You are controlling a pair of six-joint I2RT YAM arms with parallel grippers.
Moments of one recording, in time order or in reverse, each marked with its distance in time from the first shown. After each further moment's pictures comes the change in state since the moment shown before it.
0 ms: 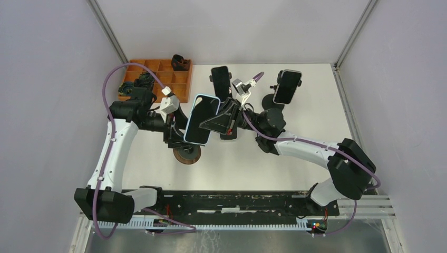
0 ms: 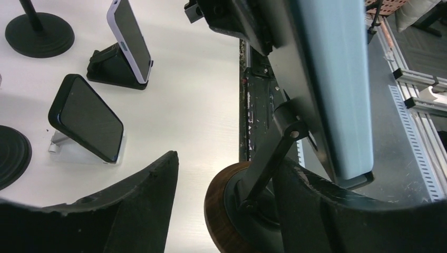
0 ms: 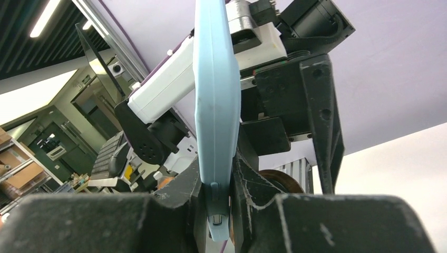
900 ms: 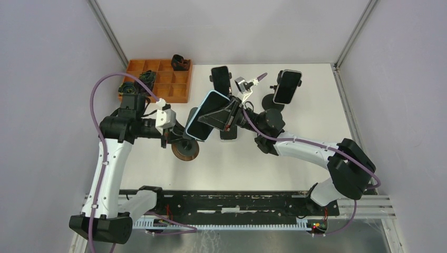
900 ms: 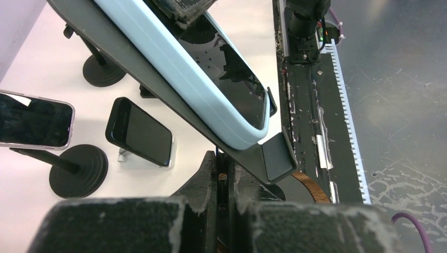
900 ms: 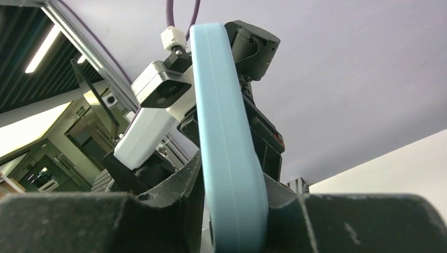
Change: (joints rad) left arm -0.004 -0.182 -0.043 0.150 -0.062 0.032; right arm 0.015 0.011 0.006 0.003 0.128 0.013
